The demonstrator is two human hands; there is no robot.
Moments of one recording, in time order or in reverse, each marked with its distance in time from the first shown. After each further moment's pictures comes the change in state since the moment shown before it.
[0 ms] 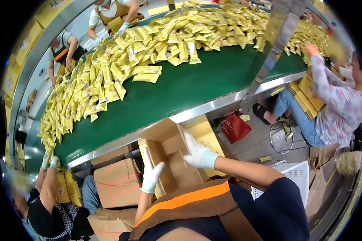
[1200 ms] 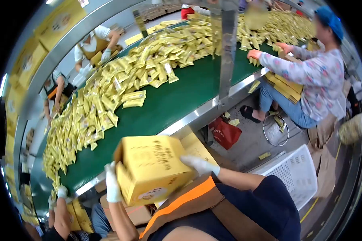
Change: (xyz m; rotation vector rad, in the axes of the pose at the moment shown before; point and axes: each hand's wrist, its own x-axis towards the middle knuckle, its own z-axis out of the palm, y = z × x) left_hand 0.022 0.121 -0.080 -0.374 0.150 -0.156; right_hand -0.051 -0.022 0.000 1.490 -0.166 0.032
